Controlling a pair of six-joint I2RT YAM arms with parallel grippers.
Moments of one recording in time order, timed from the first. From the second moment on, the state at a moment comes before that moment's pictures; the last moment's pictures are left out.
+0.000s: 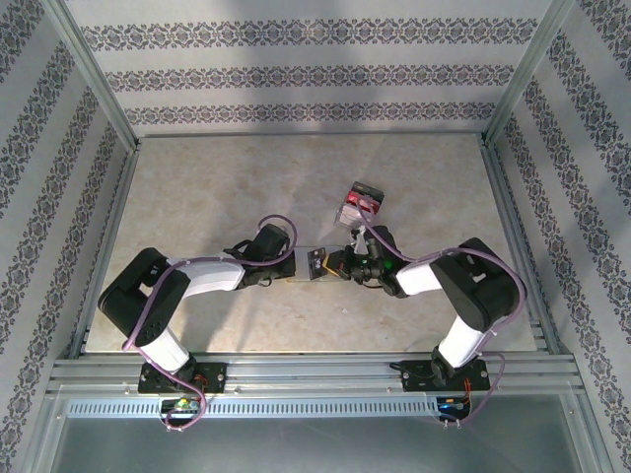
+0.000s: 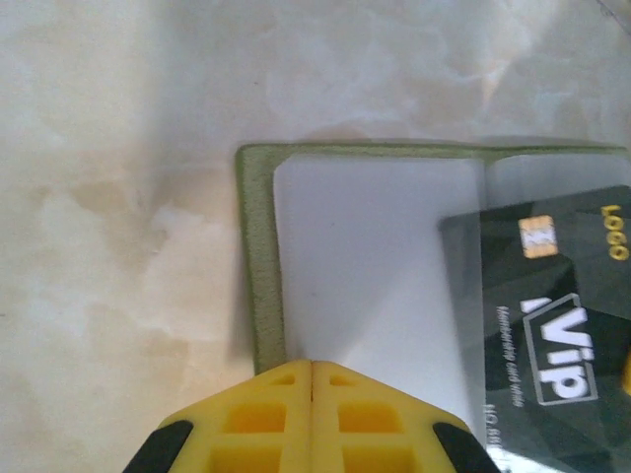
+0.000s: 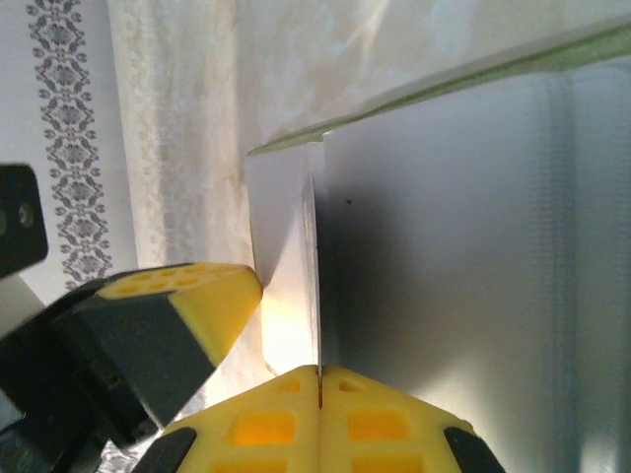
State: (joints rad) left arm -0.62 1.63 0.73 -0.03 0.04 -0.71; right arm 0.52 1.68 0.51 0.53 -0.56 1.05
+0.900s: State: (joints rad) left arm -0.52 1.39 0.91 -0.13 0.49 -0.25; right arm 0.46 1.16 0.84 -0.38 -0.65 0.25
